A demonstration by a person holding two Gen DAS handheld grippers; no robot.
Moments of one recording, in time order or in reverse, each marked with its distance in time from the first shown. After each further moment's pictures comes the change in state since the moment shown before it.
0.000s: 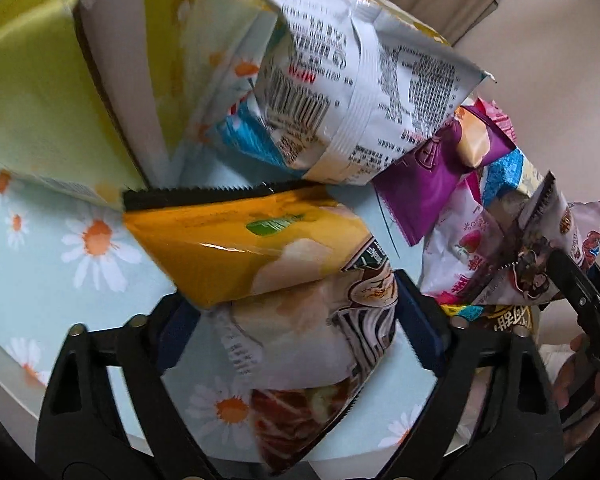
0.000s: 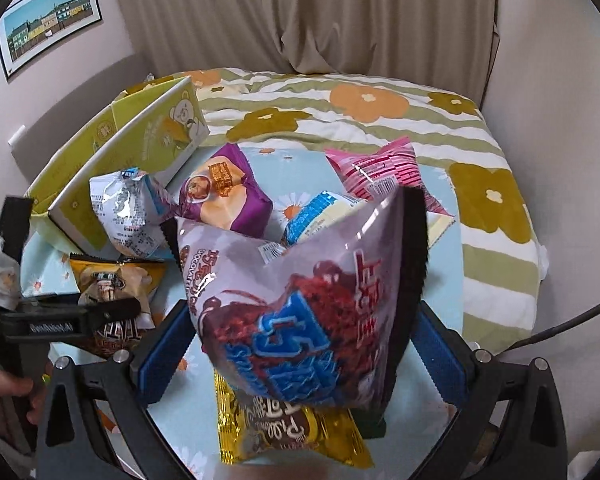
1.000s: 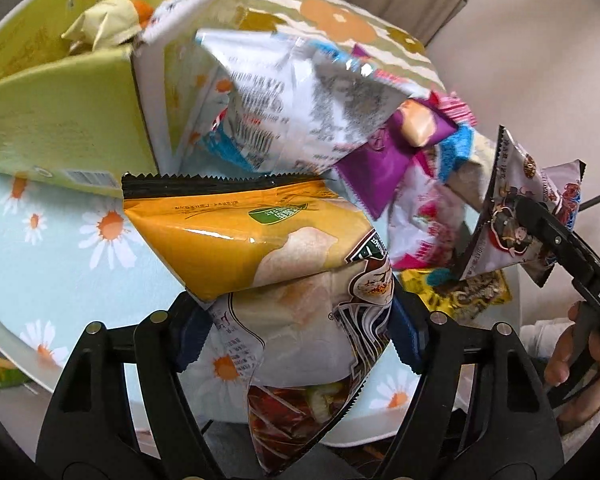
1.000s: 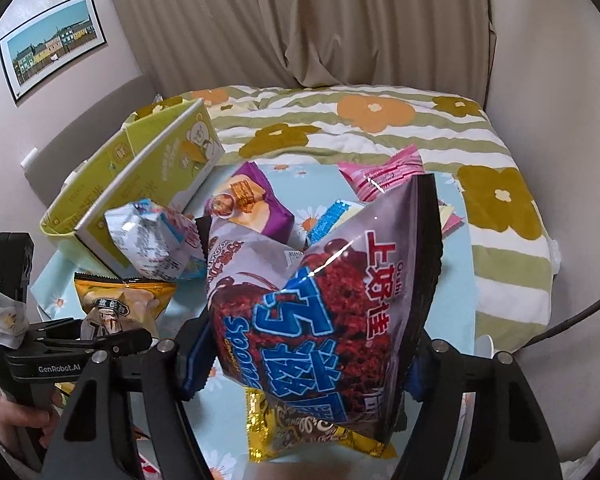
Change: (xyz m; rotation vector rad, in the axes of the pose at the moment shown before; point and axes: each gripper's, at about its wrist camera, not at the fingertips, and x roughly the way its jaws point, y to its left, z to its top) left arm -0.043 -0.013 -0.027 0.089 -0.054 -0.034; right arm -0.022 0.008 -0.005 0.050 -0.057 0.056
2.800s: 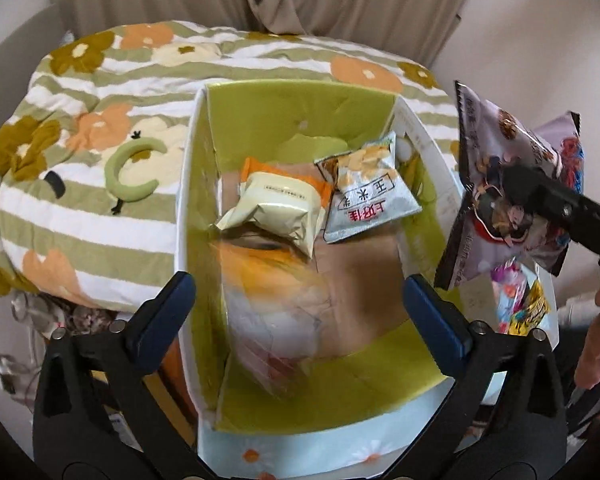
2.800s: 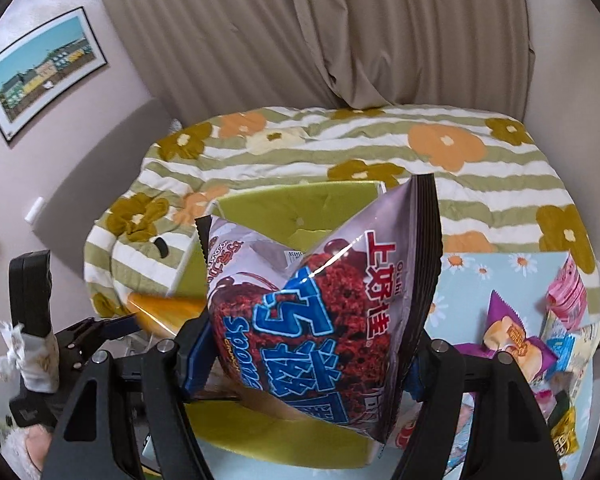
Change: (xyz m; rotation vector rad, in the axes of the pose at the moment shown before) left arm -0.110 0.213 0.209 0.235 -0.049 0.038; right arm 0.066 0.254 0.167 0.103 -0.002 0.012
